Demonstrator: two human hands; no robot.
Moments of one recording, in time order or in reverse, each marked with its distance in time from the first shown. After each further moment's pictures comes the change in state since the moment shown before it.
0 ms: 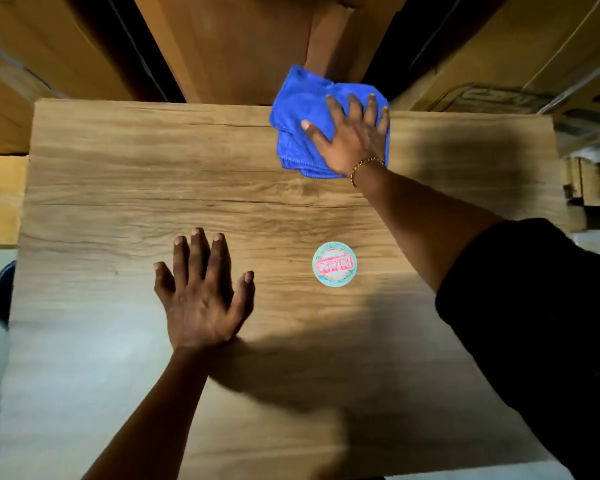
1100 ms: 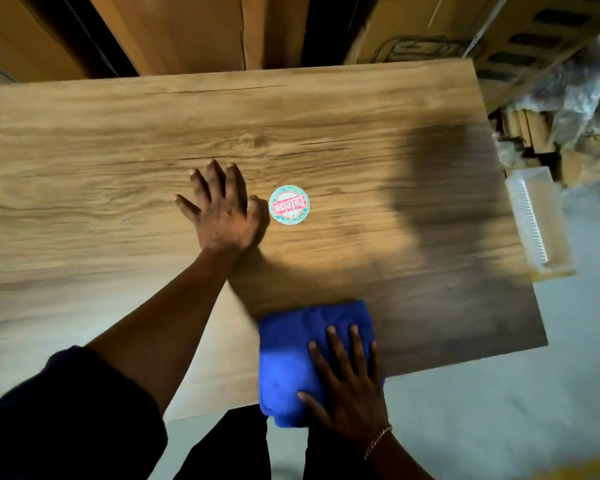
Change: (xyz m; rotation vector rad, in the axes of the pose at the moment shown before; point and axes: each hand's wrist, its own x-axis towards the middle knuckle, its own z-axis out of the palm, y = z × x) left_hand 0.028 0.086 0.012 -0.040 -0.085 0.079; right_hand -0.524 0.067 0.073 -0.007 -0.018 -0.199
